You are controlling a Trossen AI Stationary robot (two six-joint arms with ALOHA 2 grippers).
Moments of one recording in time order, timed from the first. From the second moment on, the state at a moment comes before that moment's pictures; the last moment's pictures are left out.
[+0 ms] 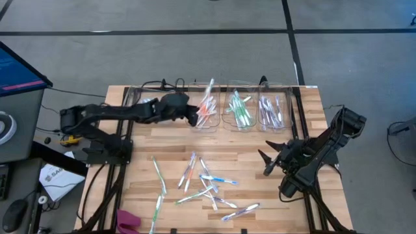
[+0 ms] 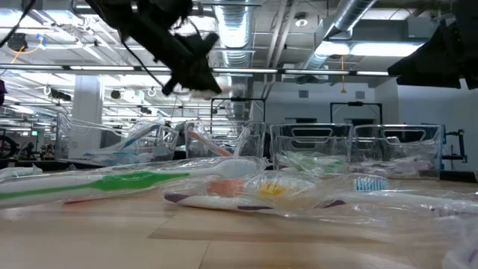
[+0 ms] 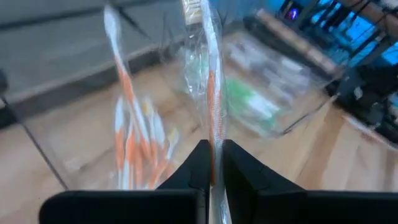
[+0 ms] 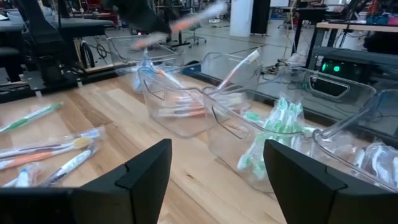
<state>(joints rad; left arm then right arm) 0.29 1.38 0.86 0.01 -0.23 -0.48 0.91 1.49 0.66 -1.20 1.41 2.05</state>
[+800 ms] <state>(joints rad) 0.39 1.60 0.85 0.19 -0.20 -0.23 0.91 1.49 0.66 -1.16 1.41 2.05</state>
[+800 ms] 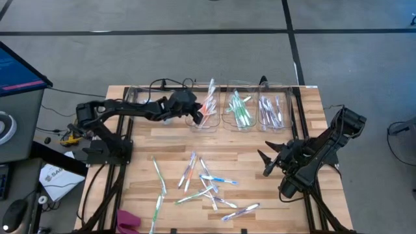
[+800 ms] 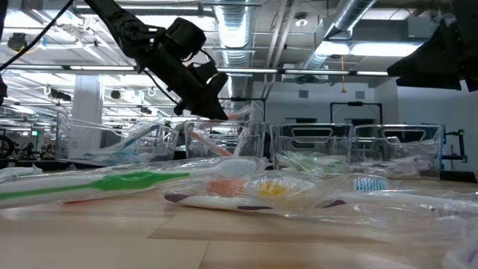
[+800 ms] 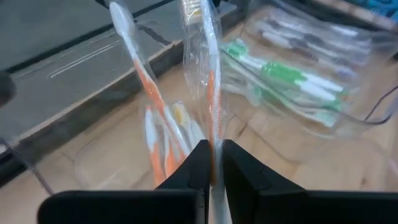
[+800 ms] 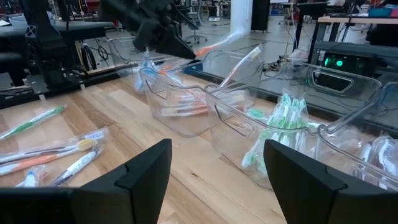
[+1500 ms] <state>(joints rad) 0.43 1.61 0.85 0.16 -0.08 -0.34 0.92 1.49 0.66 -1.14 1.41 2.01</state>
